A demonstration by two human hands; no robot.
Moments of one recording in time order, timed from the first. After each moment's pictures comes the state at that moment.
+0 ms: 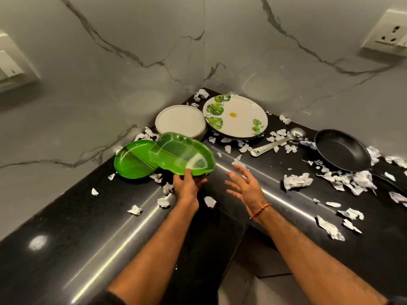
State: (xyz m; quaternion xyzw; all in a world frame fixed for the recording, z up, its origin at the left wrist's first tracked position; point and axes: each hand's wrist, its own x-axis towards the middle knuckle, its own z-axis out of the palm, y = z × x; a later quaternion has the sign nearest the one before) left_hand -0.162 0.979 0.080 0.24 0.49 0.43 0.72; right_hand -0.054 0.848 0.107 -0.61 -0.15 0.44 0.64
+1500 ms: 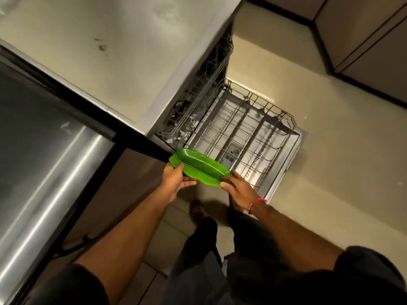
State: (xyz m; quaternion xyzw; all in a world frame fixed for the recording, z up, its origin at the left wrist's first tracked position) left_hand -0.047 0.255 -0.082 0.73 0.17 -0.45 0.50; right_hand -0.231 0.117 -0.134 -0.76 0.33 0.17 0.53
